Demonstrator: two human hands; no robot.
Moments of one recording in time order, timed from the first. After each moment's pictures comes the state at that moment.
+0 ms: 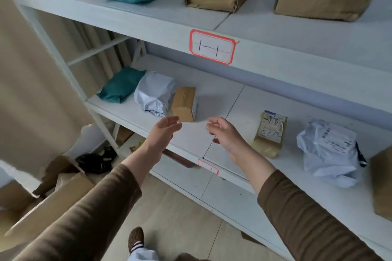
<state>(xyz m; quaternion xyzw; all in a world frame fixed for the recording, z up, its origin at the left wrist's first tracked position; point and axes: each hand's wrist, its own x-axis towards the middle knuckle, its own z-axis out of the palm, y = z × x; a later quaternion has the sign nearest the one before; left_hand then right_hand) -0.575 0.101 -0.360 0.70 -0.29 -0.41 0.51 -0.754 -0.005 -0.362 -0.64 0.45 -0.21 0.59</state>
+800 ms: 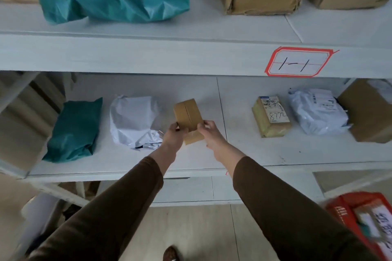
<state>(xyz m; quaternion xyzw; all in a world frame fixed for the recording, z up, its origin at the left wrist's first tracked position) -0.436 -0.040 -0.426 0.65 -0.37 -0.57 0.35 -0.581 -0.033 -0.410 -0.43 0.64 -0.31 0.55</state>
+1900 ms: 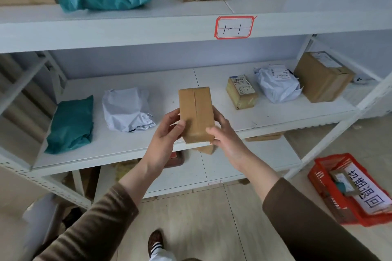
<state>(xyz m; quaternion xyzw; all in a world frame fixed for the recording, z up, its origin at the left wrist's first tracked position) -0.433 0.162 -0.338 0.43 -0.54 -0.58 0.43 -0.626 0.175 -0.346 -0.48 0.52 -0.46 0.53</state>
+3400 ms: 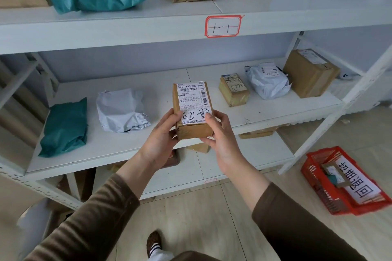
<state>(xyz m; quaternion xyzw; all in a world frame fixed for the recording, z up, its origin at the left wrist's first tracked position) -0.445 0.161 -0.324 0.37 -0.45 -0.70 0.41 -0.604 0.203 -0.336 -0.32 0.52 -0.60 0.51</state>
